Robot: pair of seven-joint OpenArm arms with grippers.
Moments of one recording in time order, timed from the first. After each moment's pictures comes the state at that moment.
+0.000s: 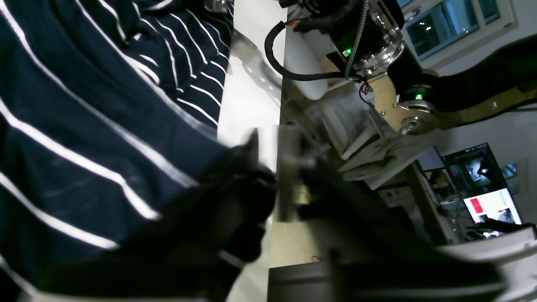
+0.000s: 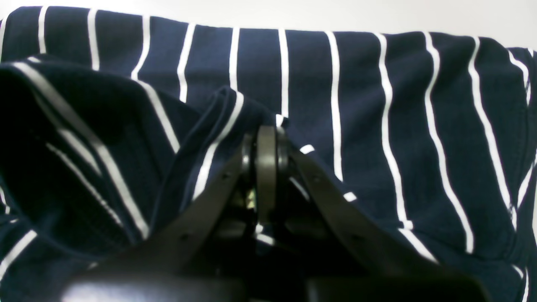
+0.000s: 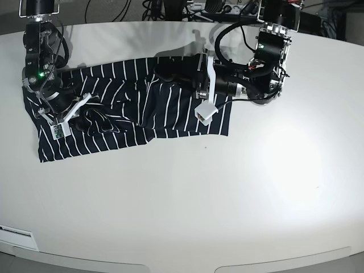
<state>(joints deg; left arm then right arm) 1.8 -10.7 10.8 92.7 -84.4 -41.3 81.3 -11.7 21.6 5.0 90.6 18.8 23.9 -35.1</state>
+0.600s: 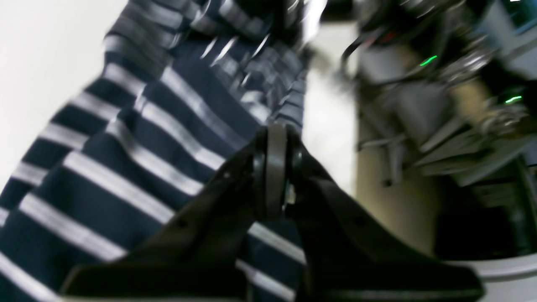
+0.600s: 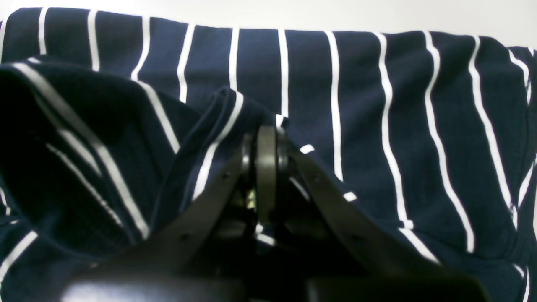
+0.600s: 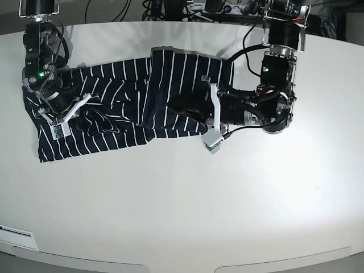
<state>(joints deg) -6.9 -10.8 8.2 92.9 -68.7 -41.4 79.7 -11.7 21.6 5.0 90.6 19.1 23.9 -35.1</state>
